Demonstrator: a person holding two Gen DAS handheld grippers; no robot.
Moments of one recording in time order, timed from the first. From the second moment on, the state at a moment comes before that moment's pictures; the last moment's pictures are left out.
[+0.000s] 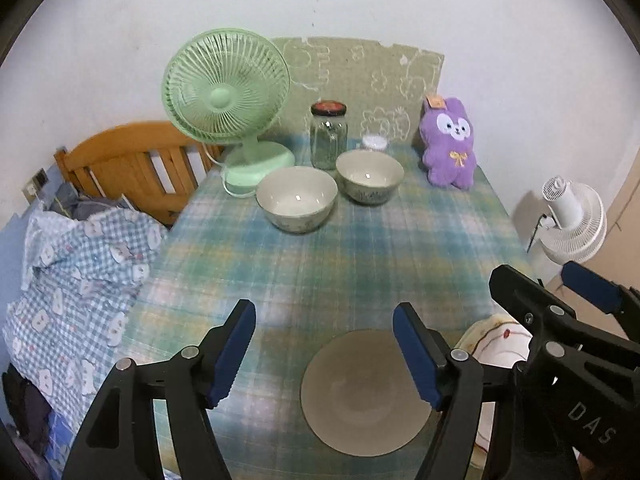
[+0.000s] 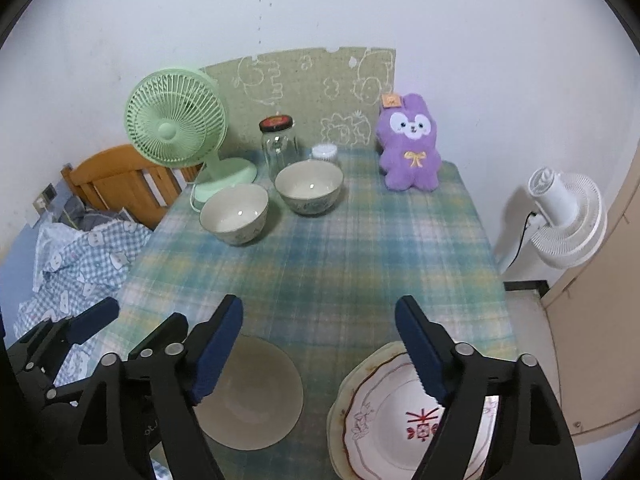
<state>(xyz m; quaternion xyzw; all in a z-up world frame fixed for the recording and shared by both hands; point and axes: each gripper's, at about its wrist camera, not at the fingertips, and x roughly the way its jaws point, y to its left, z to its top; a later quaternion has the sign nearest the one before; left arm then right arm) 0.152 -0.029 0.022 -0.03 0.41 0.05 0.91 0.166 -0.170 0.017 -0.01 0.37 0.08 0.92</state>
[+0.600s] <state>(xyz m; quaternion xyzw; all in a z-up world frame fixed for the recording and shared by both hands) 0.194 -0.001 0.045 -0.03 0.39 0.04 0.92 0.209 -0.127 0.048 -0.03 0.37 0.08 0.92</state>
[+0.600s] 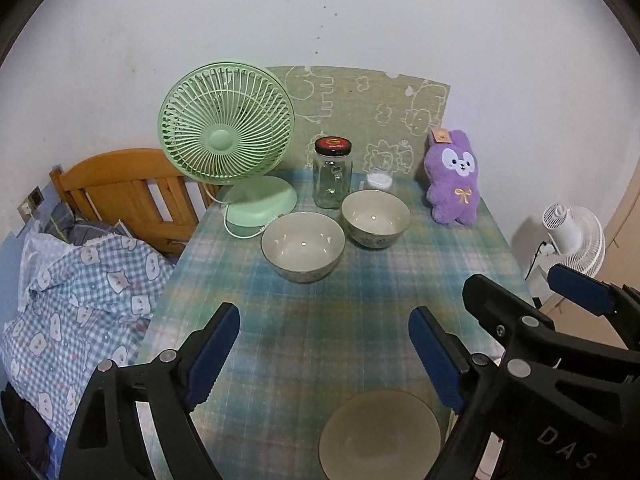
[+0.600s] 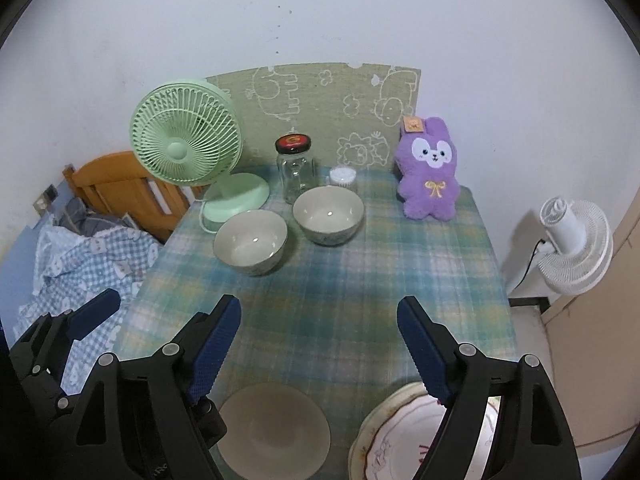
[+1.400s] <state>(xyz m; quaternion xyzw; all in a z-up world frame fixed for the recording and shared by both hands) 0.294 0.061 0.017 -0.02 0.39 0.02 0.92 0.308 -0.064 0.021 -0.02 0.37 0.05 0.93</state>
